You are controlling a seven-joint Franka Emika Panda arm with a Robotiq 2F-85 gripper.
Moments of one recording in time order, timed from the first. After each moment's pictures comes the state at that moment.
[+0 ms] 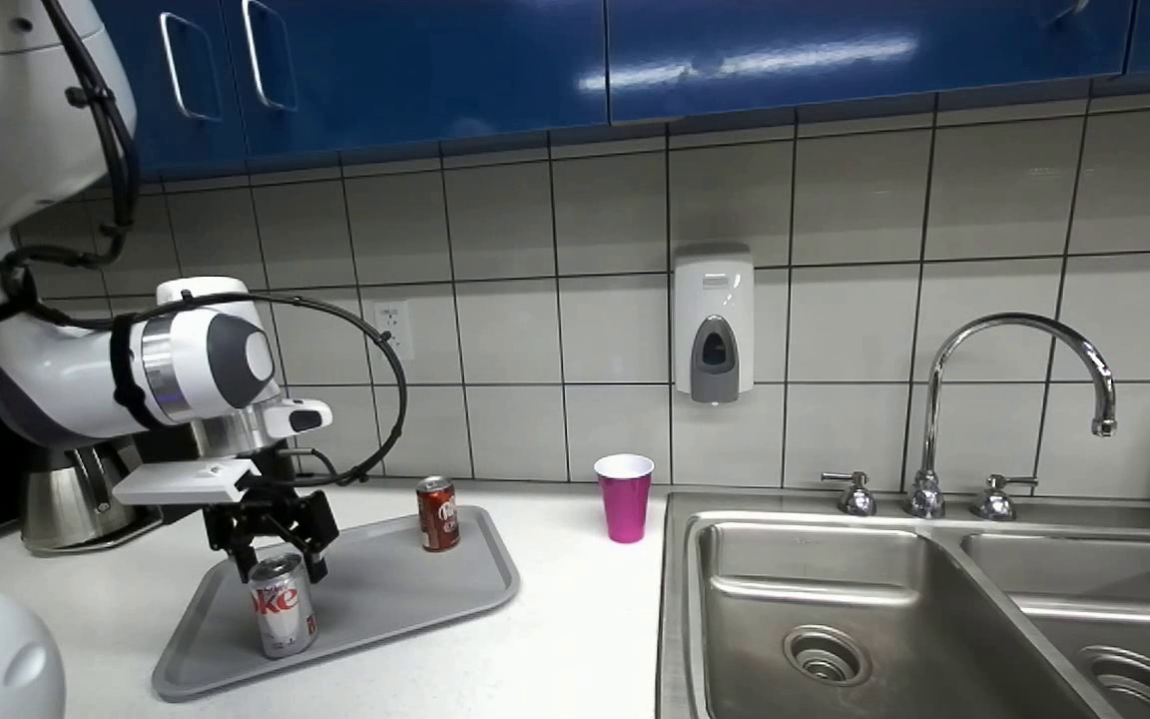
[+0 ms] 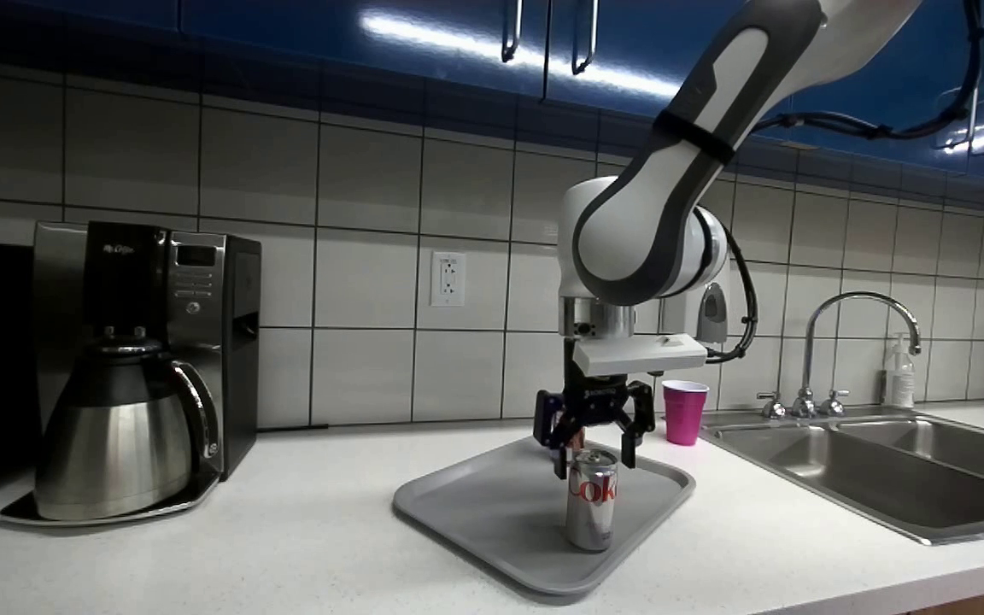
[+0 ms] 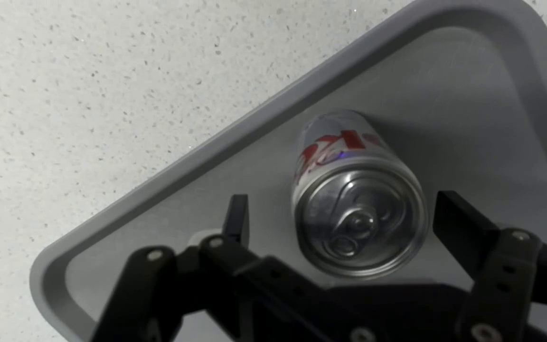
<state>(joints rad) 0.19 0.03 0.22 -2.54 -0.17 2.56 0.47</state>
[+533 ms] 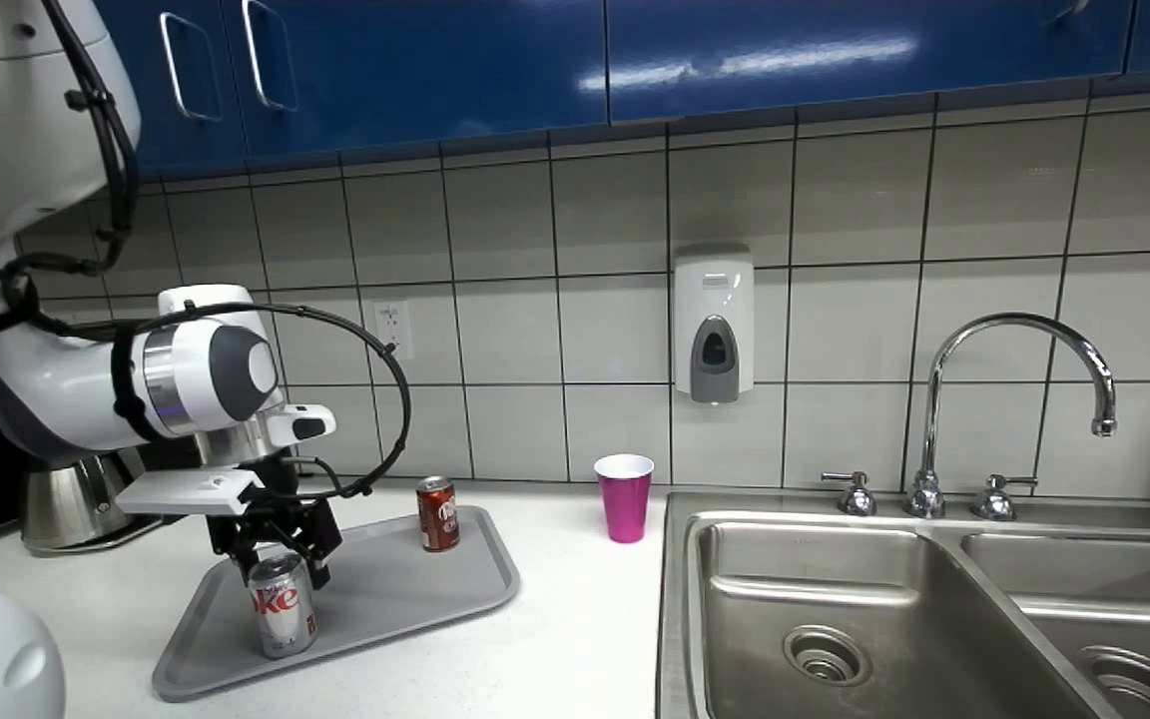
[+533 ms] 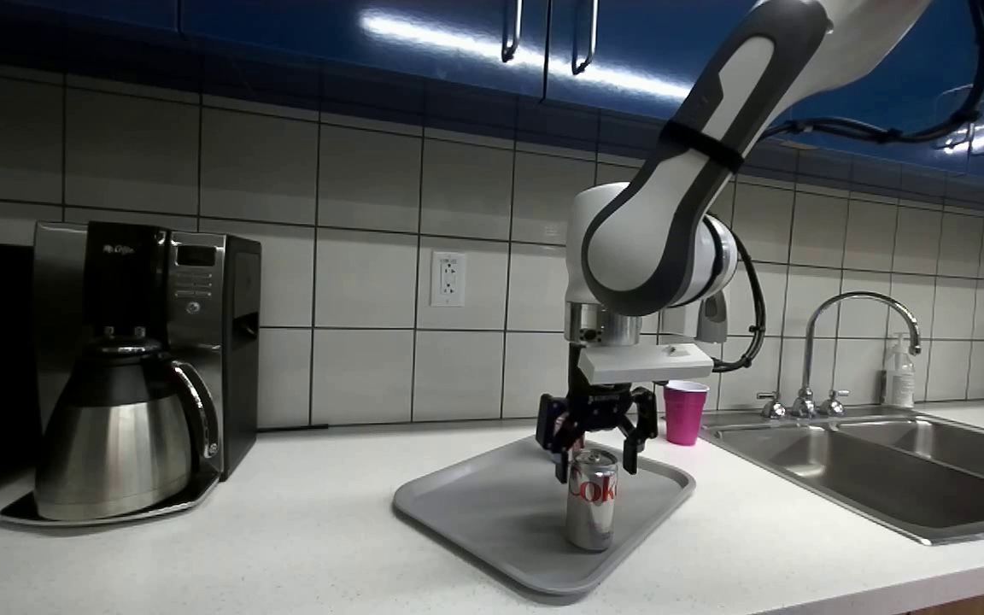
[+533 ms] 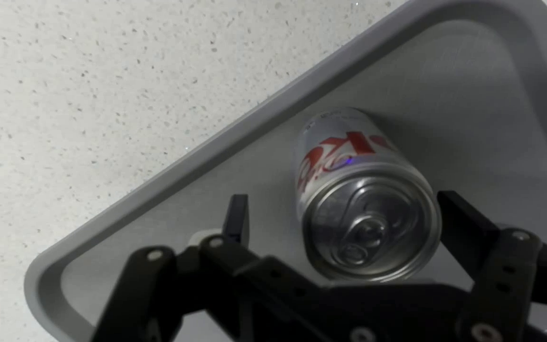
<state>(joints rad) 0.19 0.03 0.21 -2.57 -0.16 2.63 0.47</state>
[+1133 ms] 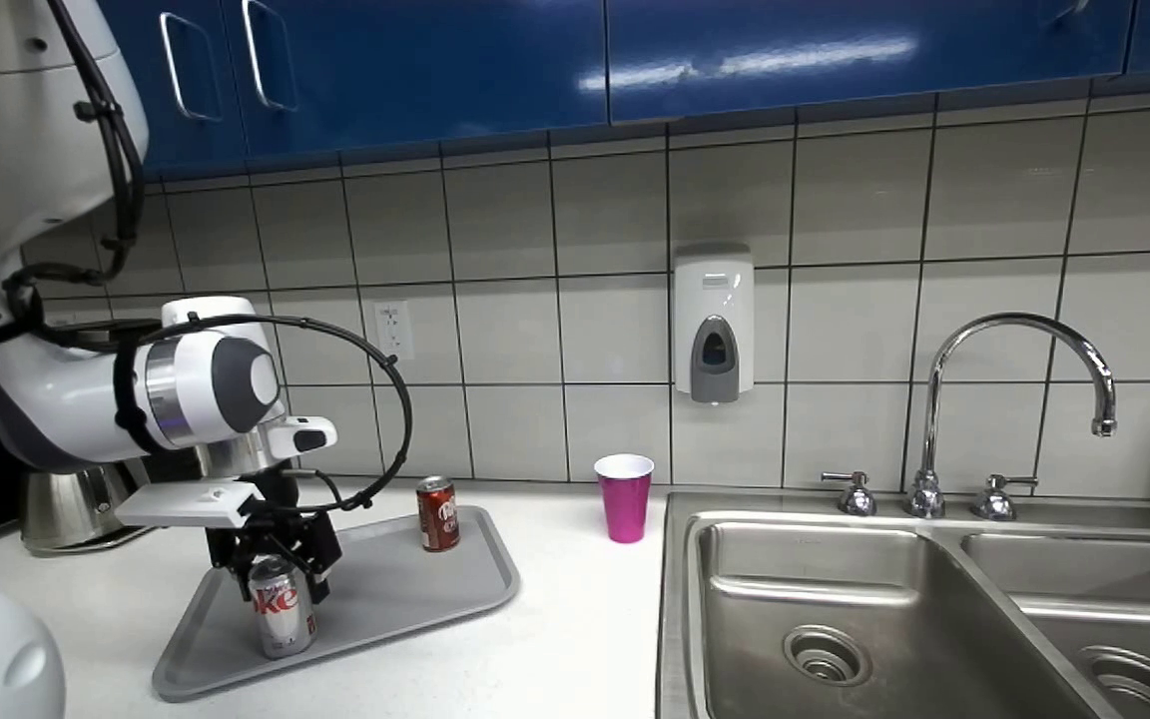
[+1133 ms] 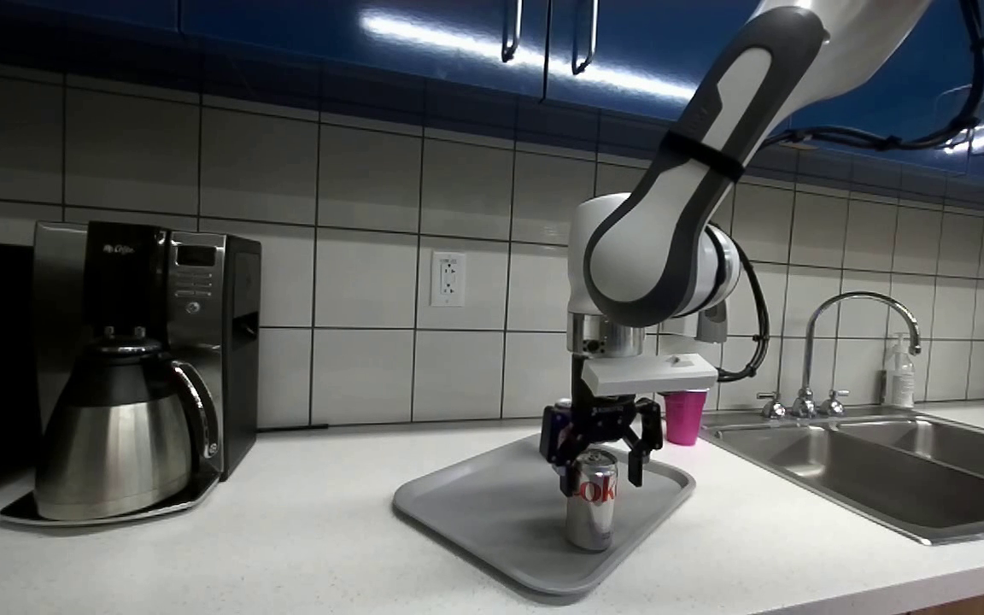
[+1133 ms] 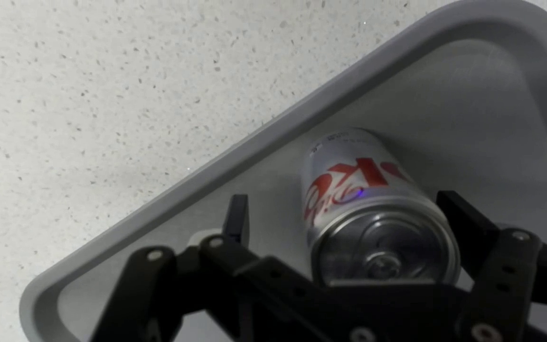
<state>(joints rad) 0.19 0.05 0.21 -2.58 -0.16 2.63 0.47</state>
